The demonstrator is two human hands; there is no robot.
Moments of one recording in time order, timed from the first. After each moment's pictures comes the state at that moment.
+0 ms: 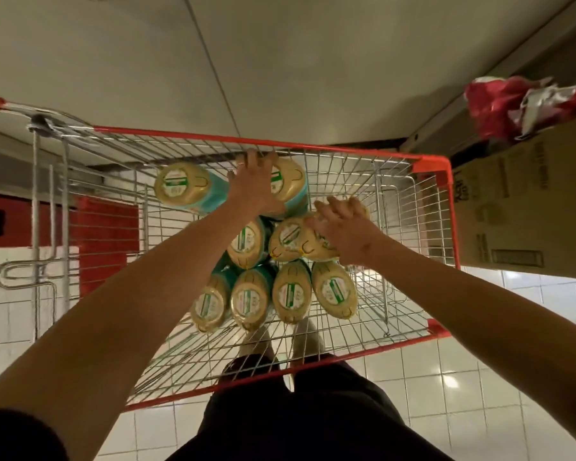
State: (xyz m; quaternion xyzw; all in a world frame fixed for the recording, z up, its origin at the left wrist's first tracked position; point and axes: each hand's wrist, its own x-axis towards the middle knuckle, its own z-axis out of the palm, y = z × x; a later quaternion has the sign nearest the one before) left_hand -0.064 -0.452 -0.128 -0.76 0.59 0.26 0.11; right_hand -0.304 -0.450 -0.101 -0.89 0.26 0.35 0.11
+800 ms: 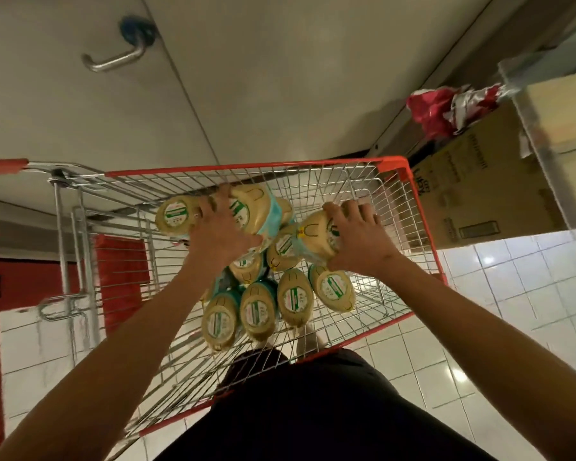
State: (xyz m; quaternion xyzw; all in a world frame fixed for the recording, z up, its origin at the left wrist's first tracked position) left_hand -0.036 -0.353 -0.017 -0.80 0.52 0.30 -0.01; right_hand -0.307 -0.385 0.014 -0.79 0.54 0.16 0.23
